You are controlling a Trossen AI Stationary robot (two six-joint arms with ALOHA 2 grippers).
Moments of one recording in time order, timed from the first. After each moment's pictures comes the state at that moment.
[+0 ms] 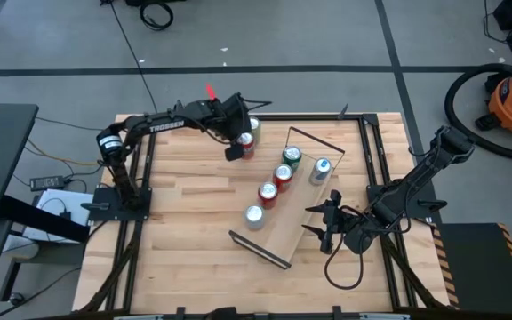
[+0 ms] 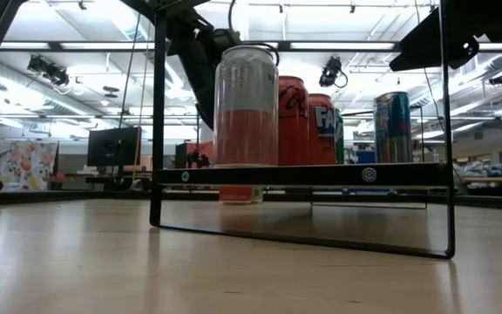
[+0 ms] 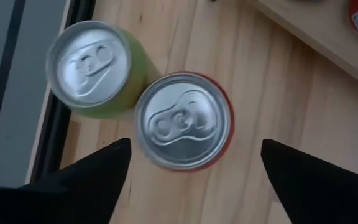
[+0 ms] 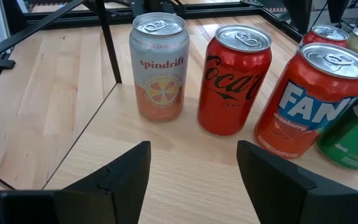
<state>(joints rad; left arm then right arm) 0.49 1.79 1.47 -0.75 0.04 0.33 0.71 1.23 0.66 -0.16 0.87 0.57</state>
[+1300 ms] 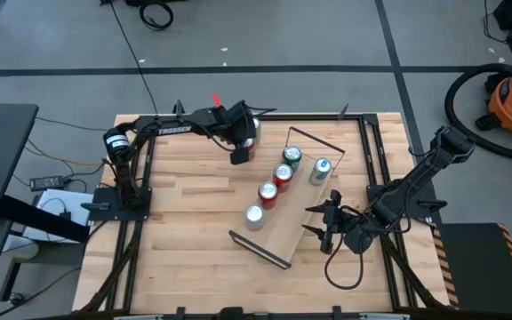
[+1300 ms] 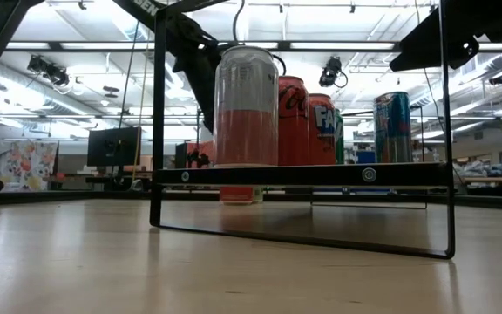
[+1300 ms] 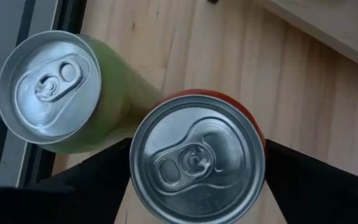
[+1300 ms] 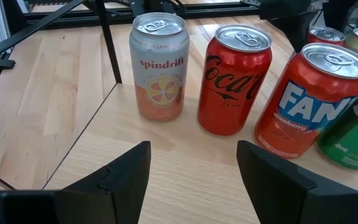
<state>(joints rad) 0.47 1.84 1.40 -0.58 0.01 0.35 0.71 1.23 0.66 -0.17 0.87 0.57</state>
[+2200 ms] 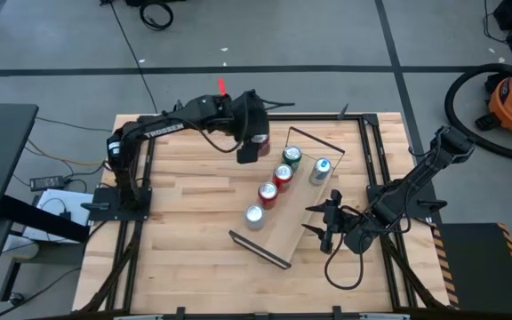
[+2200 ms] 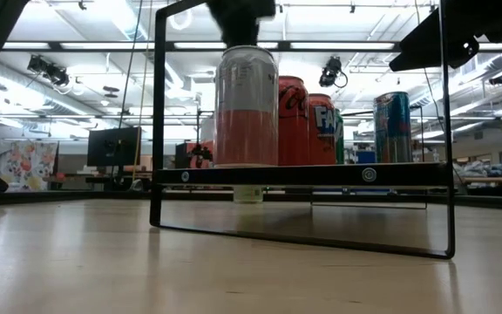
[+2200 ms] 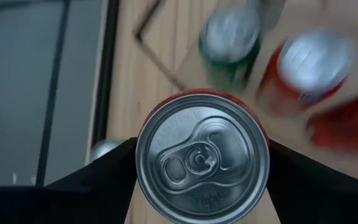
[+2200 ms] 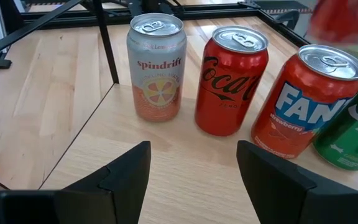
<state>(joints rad) 0.29 1.84 1.94 -1.02 -0.09 0.34 0.71 1.23 0.66 -0.17 0.88 0.57</state>
